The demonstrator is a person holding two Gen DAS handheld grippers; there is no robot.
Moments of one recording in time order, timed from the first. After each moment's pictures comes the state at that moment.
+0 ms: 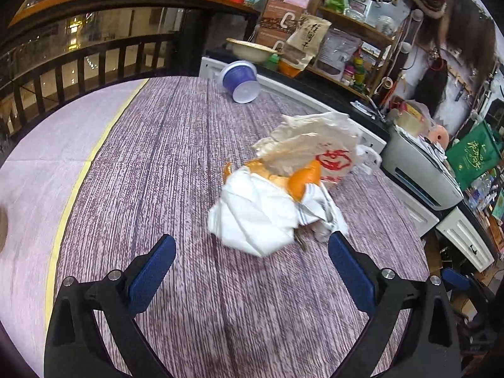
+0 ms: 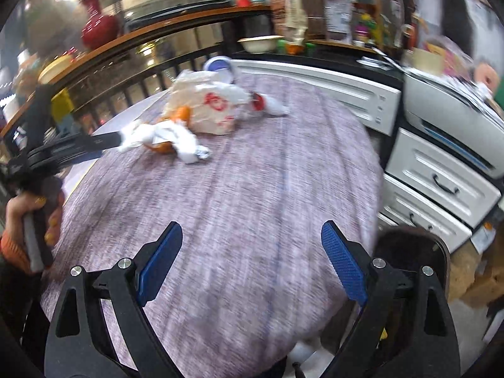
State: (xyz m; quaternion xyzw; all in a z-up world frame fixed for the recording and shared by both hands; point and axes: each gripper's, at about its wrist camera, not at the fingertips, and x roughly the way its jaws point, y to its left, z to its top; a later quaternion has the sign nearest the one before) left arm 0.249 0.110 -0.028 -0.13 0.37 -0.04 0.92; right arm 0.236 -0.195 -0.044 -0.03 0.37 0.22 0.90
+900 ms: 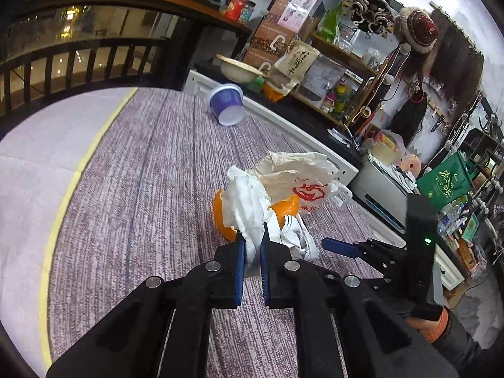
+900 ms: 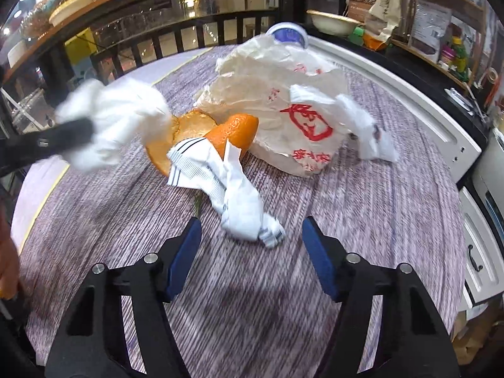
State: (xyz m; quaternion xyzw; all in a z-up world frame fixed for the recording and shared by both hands) left arm 0.235 0.133 -0.004 -0.19 0.33 -0.09 0.92; right arm 0.347 -0.064 -0.068 -0.13 0.43 0.28 0.85
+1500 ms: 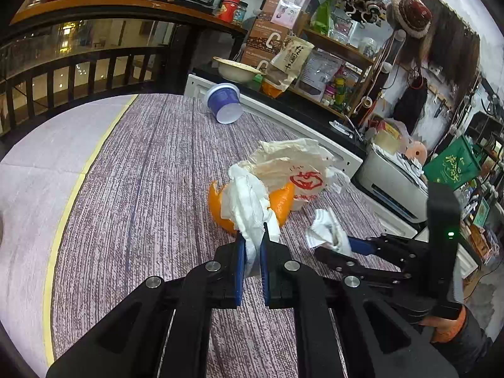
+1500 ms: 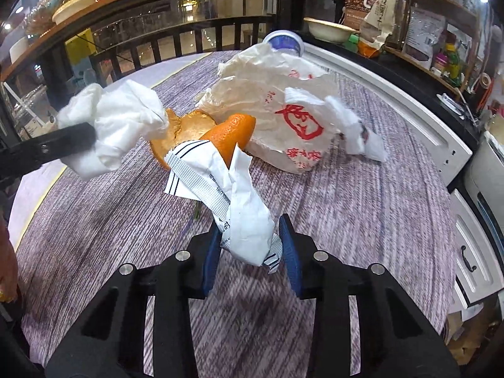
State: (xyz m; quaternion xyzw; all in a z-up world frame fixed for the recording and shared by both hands) left arm 0.226 0.110 -0.008 -0.15 0.33 -0.08 0.93; right arm 0.318 -0.087 -0.054 -0.13 0.40 0.27 0.87
